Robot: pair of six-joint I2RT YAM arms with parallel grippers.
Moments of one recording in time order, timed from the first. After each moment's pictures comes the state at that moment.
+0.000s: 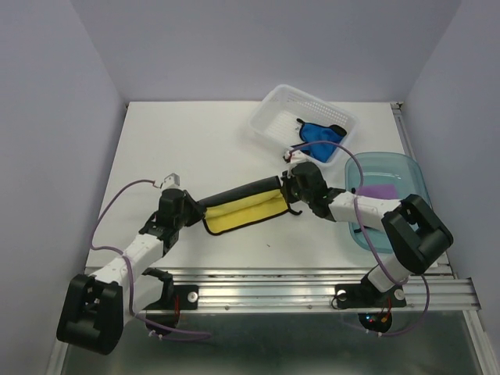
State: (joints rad) left arm -0.29 0.99 0.32 0.03 -0.01 -0.76; right arm 0.64 1.57 0.78 0.21 0.10 0.22
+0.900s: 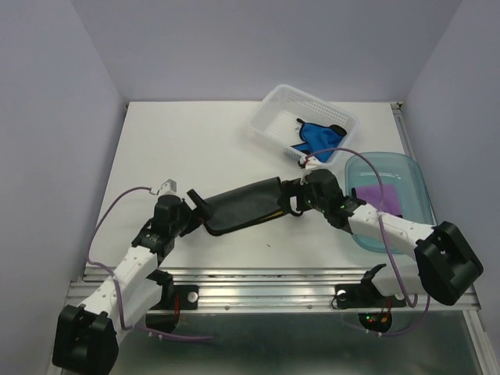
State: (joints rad) left arm -0.31 0.76 0.30 -0.16 0.05 -0.84; right arm 0.64 1.30 0.66 0.07 0.06 0.33
